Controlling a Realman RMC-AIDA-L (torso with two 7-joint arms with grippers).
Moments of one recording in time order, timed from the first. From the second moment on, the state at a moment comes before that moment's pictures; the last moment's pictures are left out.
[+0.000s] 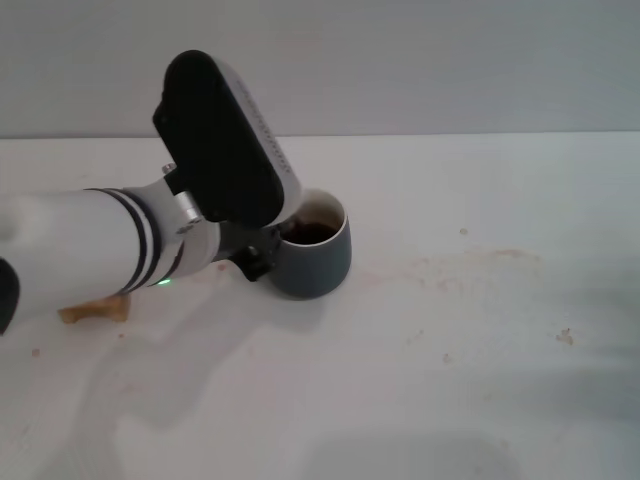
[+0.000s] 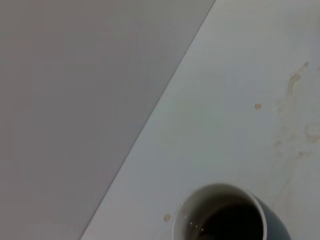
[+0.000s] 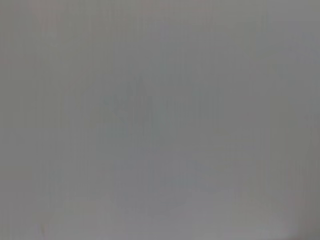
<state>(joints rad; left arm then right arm) -0.28 -2.06 -1.23 -1.72 2.86 -0.94 0.62 0.36 2.08 0.70 0.18 -1.90 -1.12 0.01</state>
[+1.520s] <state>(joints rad) -0.24 -2.06 -1.23 -1.72 2.86 -0.92 0.63 0.35 2.08 0.70 0.18 -1.91 -1.12 0.01</state>
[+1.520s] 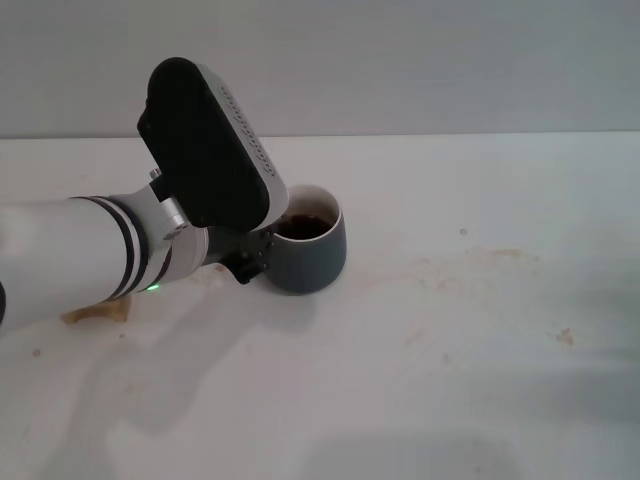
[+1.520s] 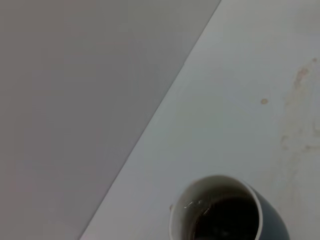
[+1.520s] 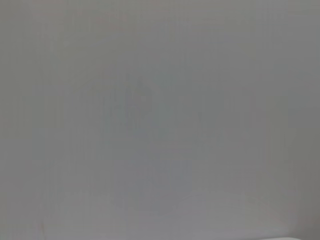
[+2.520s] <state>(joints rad) 0.11 -2.06 -1.12 -1.61 2.86 0.55 0.53 0.34 2.08 0.70 0.18 -1.91 -1.17 0.00</state>
